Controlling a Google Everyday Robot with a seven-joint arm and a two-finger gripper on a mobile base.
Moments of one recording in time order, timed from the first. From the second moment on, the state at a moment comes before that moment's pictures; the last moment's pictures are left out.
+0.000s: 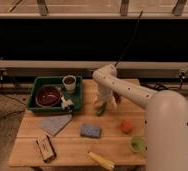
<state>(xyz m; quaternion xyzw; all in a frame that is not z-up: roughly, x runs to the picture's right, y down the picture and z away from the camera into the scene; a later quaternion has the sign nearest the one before) 0.084 0.123 0.912 -0.32 -0.23 -0.58 0.72</state>
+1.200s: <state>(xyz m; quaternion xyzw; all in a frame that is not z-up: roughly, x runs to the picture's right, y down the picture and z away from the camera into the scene) 0.124 0.126 0.868 -0.30 -0.23 -0.57 0.73</state>
